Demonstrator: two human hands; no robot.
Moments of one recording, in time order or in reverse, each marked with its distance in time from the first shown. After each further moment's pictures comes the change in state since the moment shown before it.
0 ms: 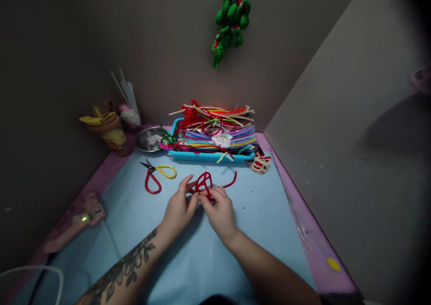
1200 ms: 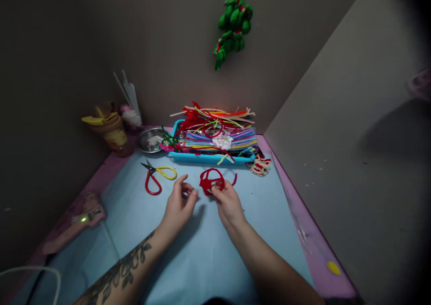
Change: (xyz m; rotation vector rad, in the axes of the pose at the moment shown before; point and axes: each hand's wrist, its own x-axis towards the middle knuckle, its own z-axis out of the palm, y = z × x) left_hand 0.004 0.007 0.002 -0.327 0.151 -0.094; right_hand 0.017 0.024 0.004 0.867 0.120 0.520
